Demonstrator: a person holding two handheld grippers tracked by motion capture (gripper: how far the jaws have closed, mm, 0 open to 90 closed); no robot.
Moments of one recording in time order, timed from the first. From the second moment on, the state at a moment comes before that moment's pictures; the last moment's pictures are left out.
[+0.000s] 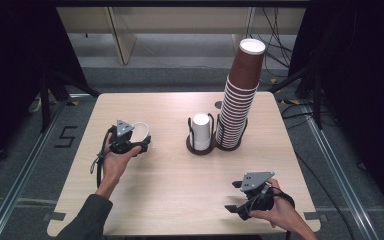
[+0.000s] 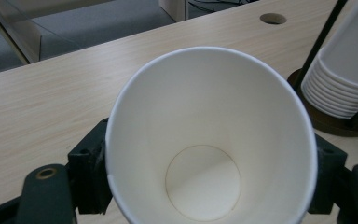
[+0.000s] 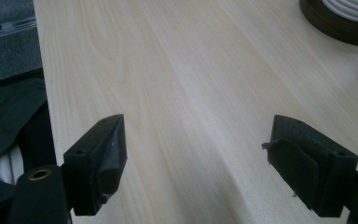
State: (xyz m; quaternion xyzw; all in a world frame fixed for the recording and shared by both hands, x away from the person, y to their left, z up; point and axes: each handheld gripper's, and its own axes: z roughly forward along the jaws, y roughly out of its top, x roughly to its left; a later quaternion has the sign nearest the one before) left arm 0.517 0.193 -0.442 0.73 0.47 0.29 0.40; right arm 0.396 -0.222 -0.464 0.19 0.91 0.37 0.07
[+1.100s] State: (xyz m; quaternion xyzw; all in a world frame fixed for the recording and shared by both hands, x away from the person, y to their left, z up) left arm 0.554 0.198 -0.477 0.73 0.49 0.27 0.39; right arm 0.396 -0.222 -0.466 0.18 0.91 0.37 0.06
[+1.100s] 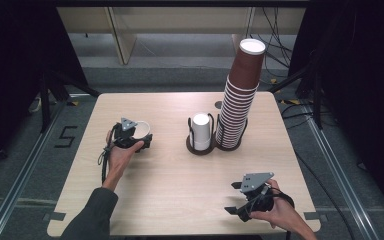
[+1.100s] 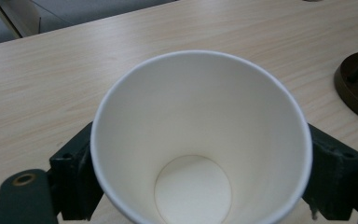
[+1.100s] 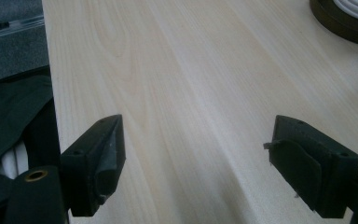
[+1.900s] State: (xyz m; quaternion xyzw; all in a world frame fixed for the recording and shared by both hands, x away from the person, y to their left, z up) left arm 0.523 0.209 -0.486 0.73 0.50 0.25 0.38; right arm 0.397 -0.222 -0.466 0.17 0.91 0.37 0.07
